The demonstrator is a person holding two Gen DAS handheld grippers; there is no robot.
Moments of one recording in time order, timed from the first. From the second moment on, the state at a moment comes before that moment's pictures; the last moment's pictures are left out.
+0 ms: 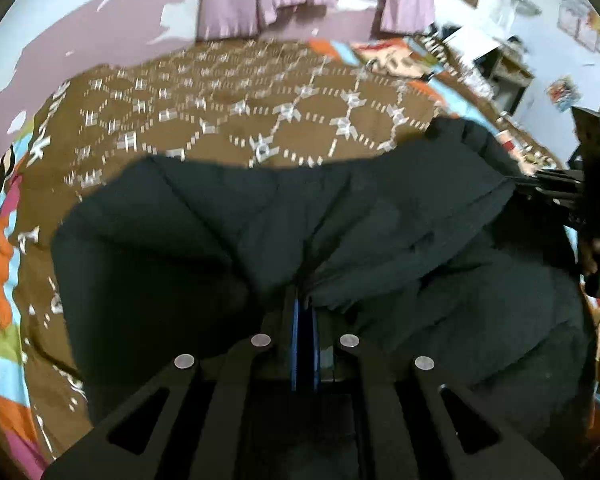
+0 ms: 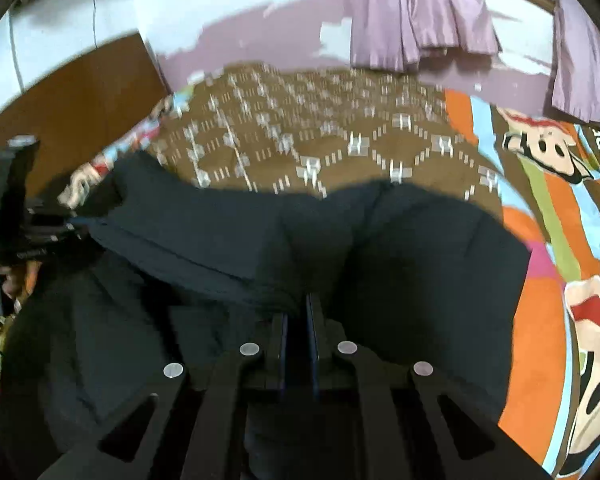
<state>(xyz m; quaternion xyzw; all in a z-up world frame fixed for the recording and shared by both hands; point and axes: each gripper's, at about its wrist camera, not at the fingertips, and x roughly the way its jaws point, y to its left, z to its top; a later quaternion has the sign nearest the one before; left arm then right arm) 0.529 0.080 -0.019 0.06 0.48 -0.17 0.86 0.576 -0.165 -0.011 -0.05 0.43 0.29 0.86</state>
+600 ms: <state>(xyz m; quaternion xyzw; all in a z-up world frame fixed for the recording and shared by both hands) 0.519 0.091 -0.021 0.07 0.48 -0.18 0.86 0.573 -0.195 -0.017 0.00 0.46 0.32 0.83</state>
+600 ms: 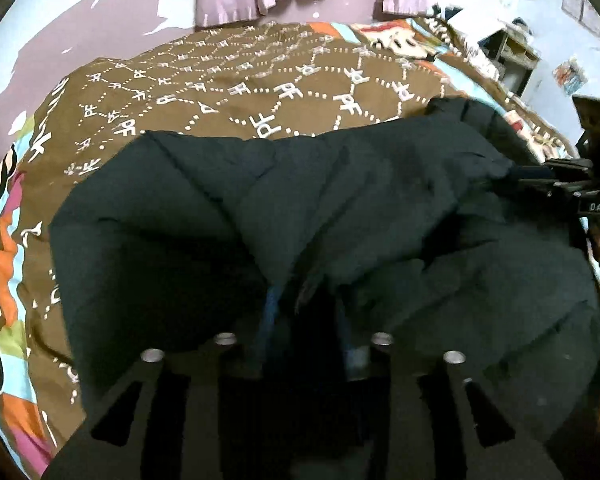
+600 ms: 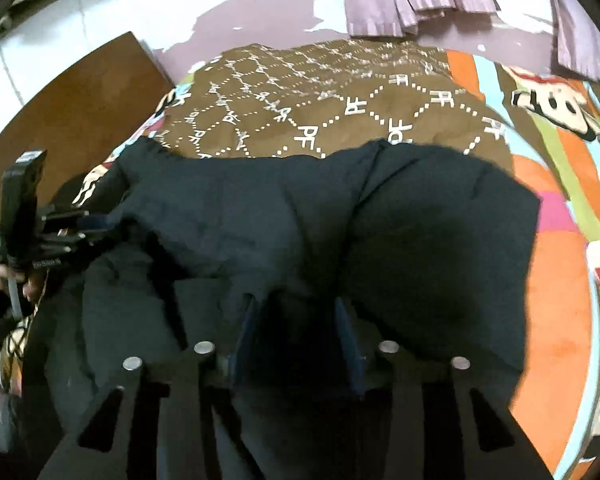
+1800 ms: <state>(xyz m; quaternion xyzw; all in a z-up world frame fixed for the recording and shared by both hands) 0.602 0.023 -0.076 0.07 0.58 -0.21 0.78 0.649 -0.103 -0.073 -0.02 0.60 0.31 0.74</state>
